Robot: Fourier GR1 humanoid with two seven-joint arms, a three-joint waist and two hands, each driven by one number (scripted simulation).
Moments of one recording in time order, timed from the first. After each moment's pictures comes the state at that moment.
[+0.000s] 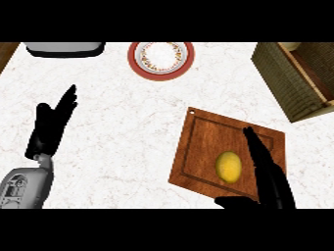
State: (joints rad) left arm -0.22 0.20 0.05 -1.39 -0.12 0.00 0.24; right arm 0.17 -0.15 0.37 -1.81 0.75 -0.21 0.38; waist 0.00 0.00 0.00
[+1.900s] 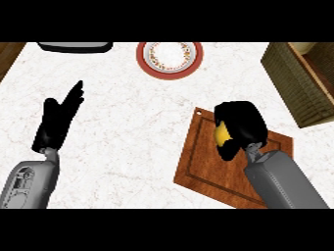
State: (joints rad) left arm -0.27 0.17 0.08 -1.35 -0.15 -0.04 0.22; right arm -0.40 -0.21 0.37 -1.43 1.06 0.24 0.40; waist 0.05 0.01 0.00
